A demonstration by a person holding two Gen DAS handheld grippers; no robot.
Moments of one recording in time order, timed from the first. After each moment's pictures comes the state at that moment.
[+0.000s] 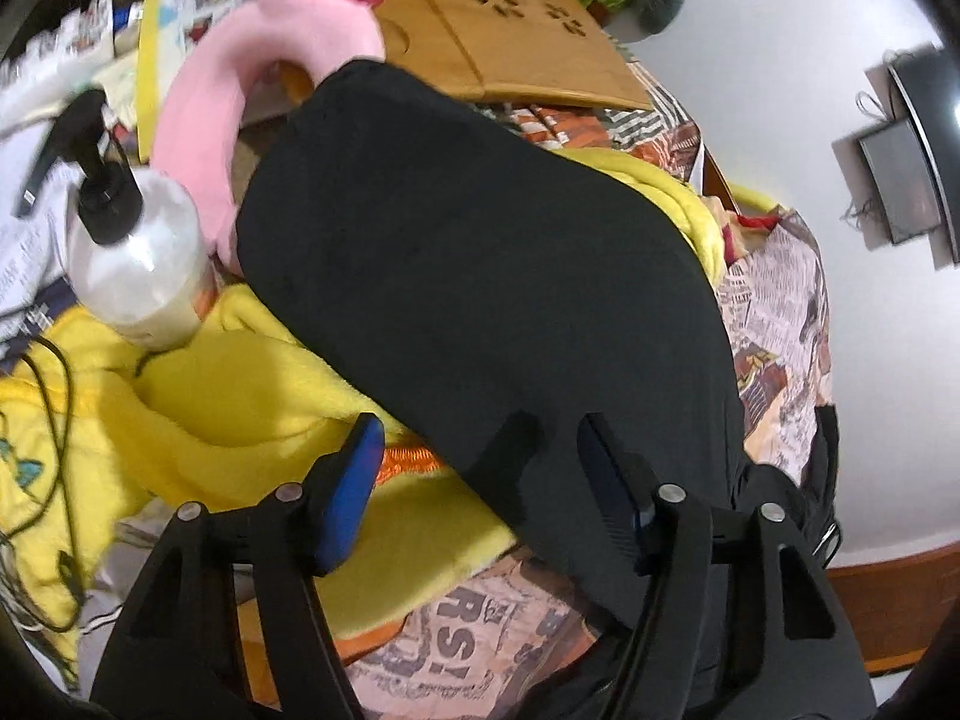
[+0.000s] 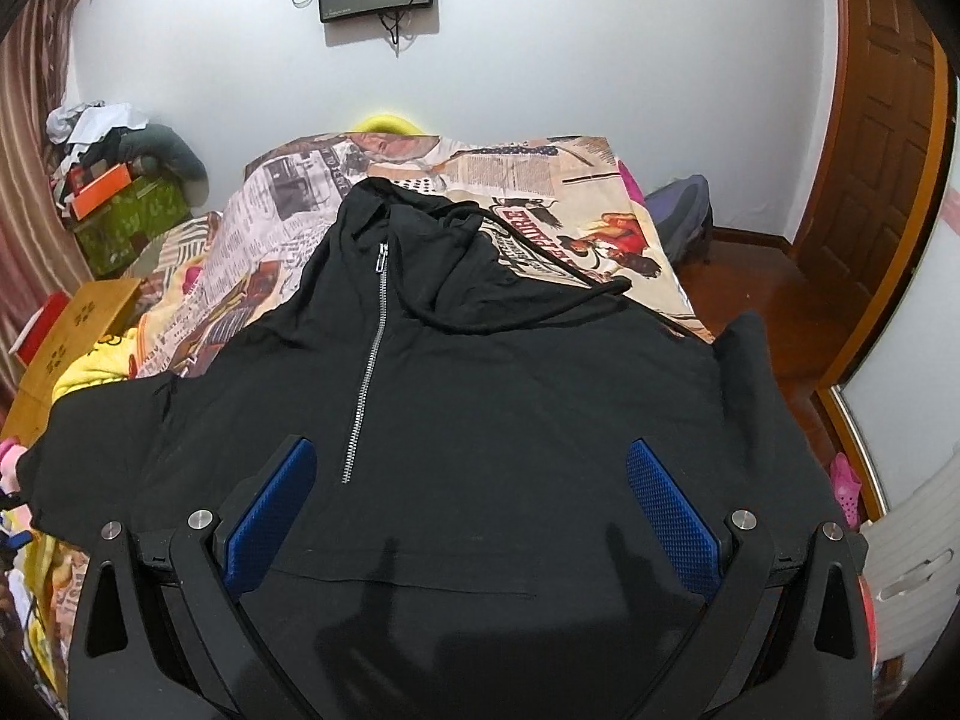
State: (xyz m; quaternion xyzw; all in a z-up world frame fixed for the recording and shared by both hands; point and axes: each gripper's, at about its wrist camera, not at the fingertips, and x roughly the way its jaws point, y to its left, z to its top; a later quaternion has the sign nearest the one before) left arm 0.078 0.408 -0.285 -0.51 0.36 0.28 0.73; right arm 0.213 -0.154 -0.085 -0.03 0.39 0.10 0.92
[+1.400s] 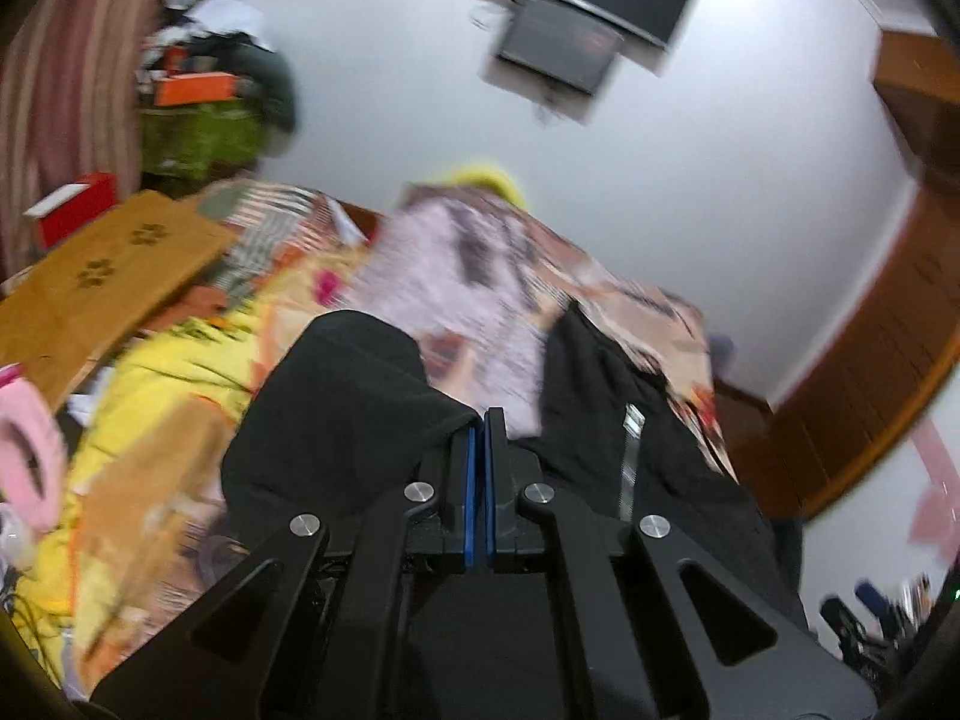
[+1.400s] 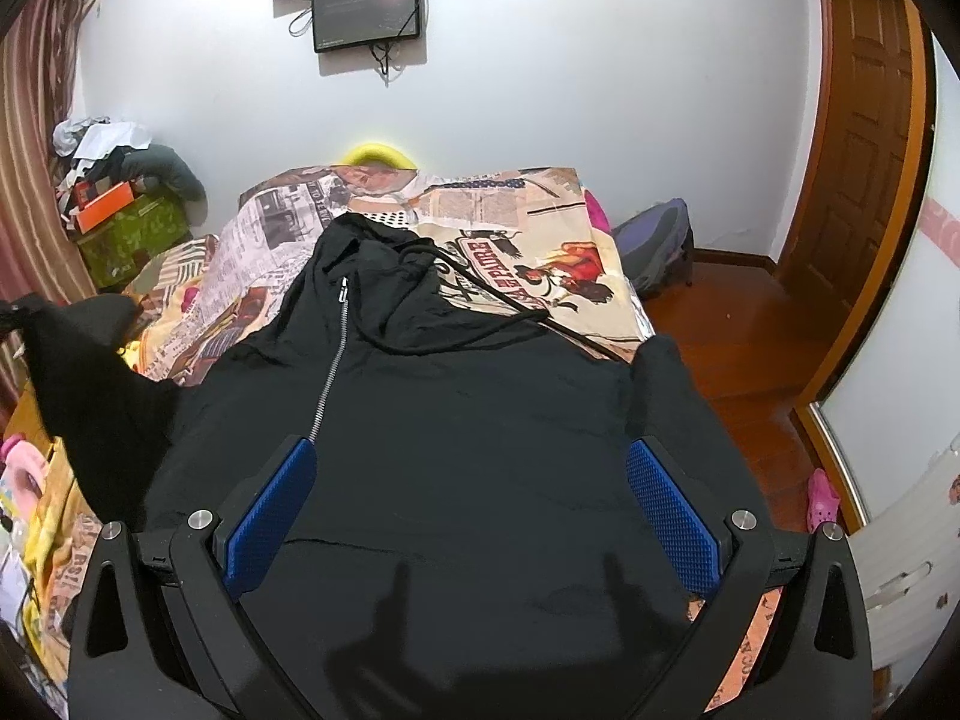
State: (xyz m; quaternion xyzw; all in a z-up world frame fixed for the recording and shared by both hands) left arm 0.247 0.149 -0.074 -0.21 0.30 0.08 0.93; right arm 0.192 -0.200 -0.062 -0.03 0.36 0.10 0.93
